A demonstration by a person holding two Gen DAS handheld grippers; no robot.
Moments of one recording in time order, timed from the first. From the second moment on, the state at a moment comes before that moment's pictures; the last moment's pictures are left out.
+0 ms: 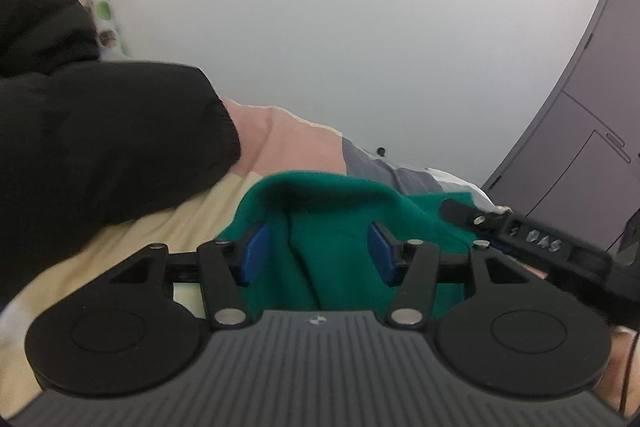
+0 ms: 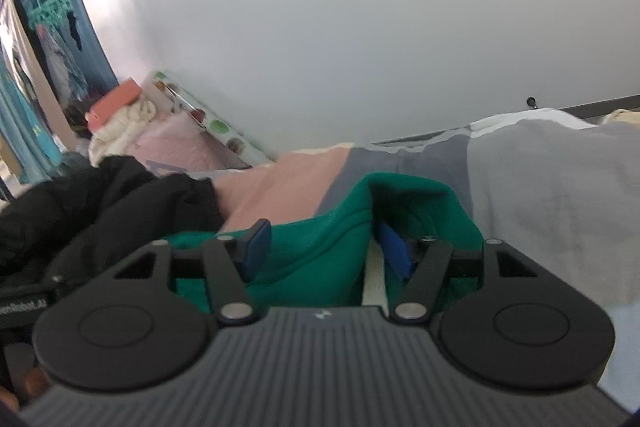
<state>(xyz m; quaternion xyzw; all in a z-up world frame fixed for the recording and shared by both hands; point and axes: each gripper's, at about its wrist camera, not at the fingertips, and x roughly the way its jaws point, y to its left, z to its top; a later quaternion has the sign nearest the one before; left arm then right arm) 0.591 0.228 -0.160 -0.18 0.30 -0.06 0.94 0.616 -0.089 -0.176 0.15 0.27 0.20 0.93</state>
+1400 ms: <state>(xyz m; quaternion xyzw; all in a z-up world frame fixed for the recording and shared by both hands) 0.264 0.077 -0.208 -0.13 0.37 -0.06 0.92 0.289 -0.203 -0.201 0.09 0.39 0.11 0.91</state>
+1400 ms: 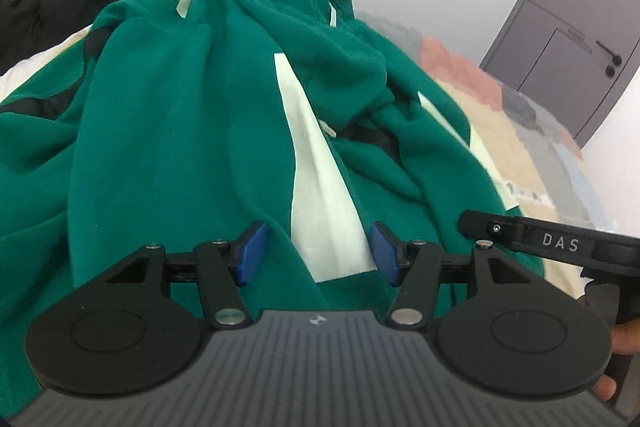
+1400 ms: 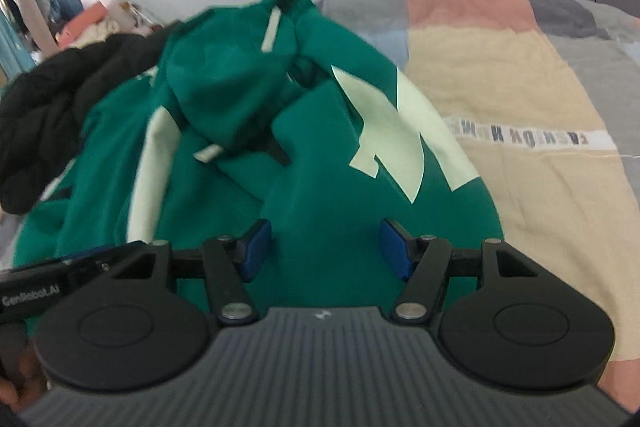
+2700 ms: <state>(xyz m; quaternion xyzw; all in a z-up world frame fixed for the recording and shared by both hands) 0.271 0.372 -0.137 -0.24 0.17 0.25 0.92 0.404 -0.286 -0.098 0.00 0.21 -0.08 0.97</state>
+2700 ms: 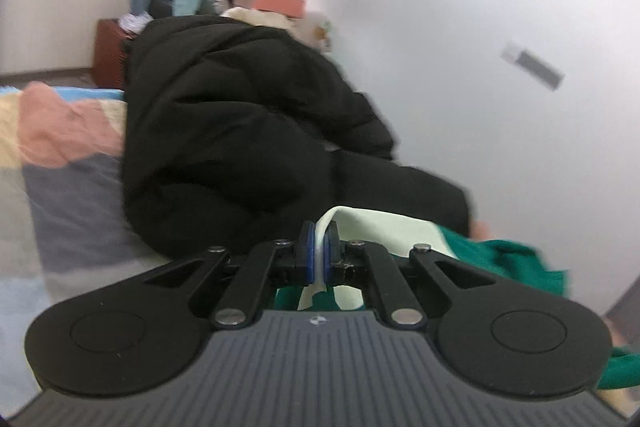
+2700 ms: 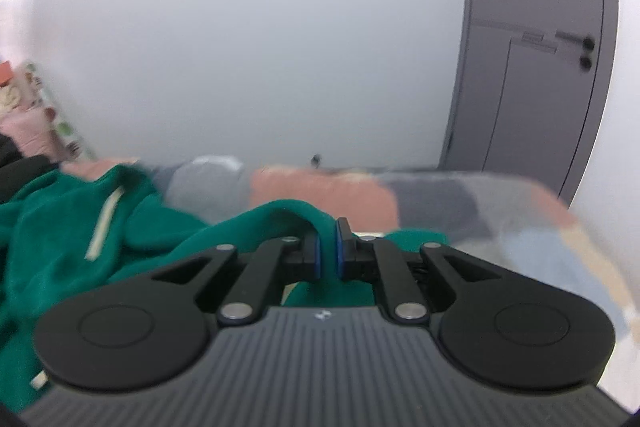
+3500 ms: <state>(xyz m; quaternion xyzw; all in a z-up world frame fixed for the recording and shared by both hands) 0.325 0.404 -0.211 -0.20 0.32 0.30 0.88 0.434 -0.337 -0.205 0.08 0.27 -0.10 0.95</state>
